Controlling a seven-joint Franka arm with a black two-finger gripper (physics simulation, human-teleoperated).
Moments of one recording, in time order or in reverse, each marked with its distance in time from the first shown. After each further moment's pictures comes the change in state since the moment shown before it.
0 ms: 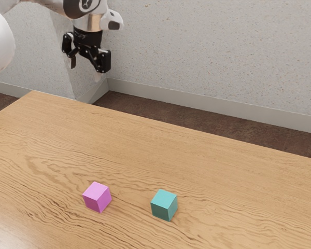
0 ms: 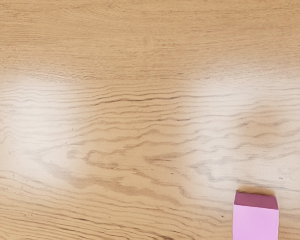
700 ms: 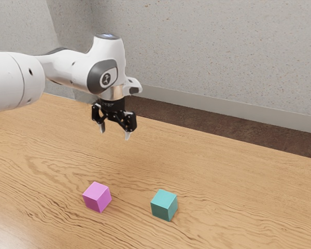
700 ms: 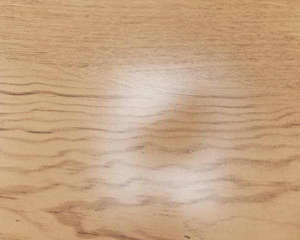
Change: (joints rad) arm -0.005 0.029 -0.066 -0.515 -0.263 0.533 -0.123
